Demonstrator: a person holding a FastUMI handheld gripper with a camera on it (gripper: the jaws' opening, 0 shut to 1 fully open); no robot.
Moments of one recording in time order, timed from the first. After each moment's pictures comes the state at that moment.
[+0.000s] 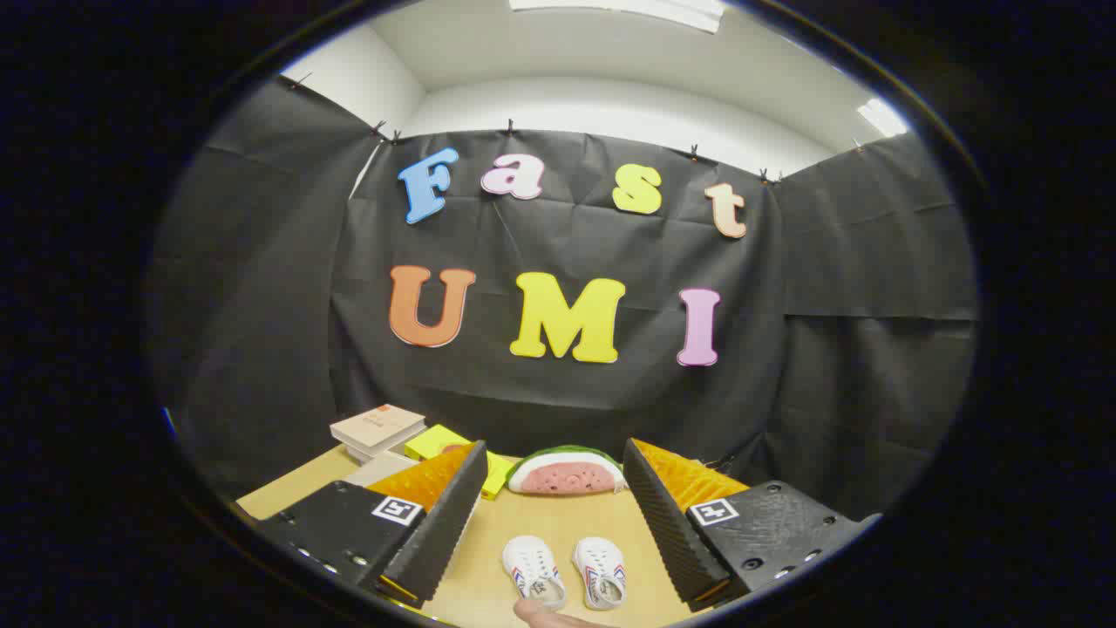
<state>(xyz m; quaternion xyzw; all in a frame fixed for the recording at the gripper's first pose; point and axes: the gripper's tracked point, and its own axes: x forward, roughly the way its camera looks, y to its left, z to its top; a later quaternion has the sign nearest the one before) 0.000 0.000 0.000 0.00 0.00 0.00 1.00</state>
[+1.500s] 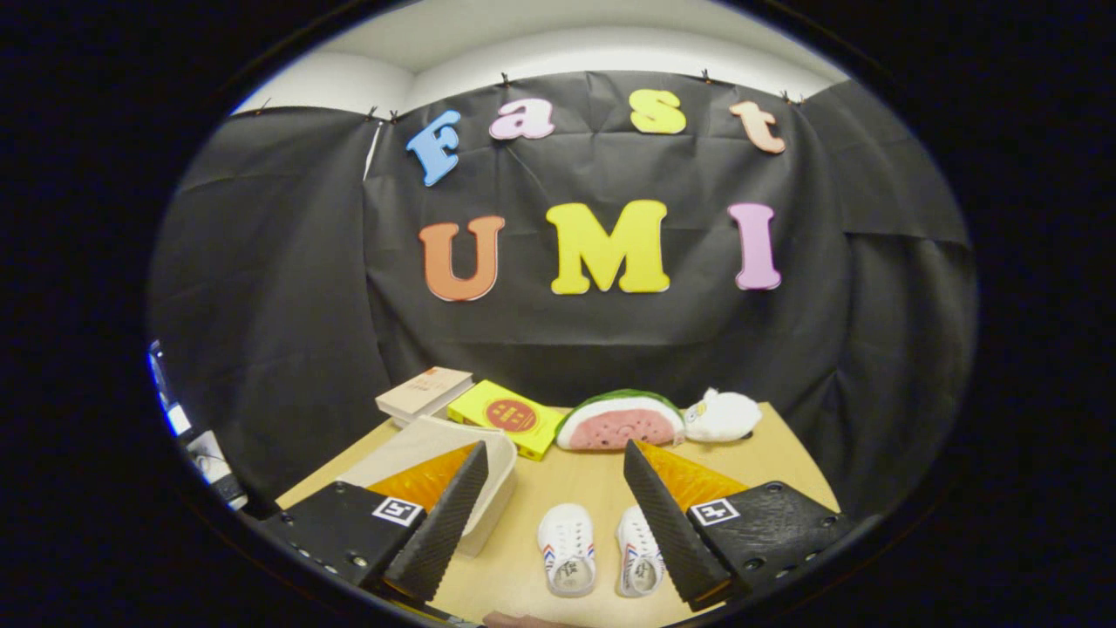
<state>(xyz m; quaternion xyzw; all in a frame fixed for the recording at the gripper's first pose) 0.077 -0.005 -0.085 0.06 0.14 0.13 0.98</state>
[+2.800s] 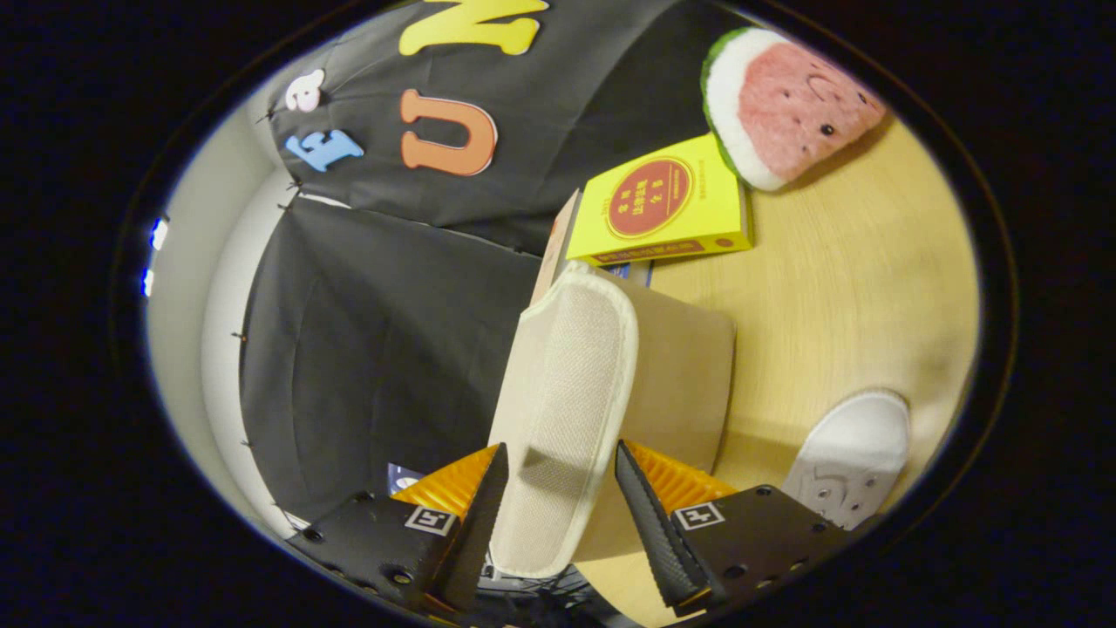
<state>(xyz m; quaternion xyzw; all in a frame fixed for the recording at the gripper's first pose) 0.197 0.149 -0.247 0.40 0.47 0.46 0.64</state>
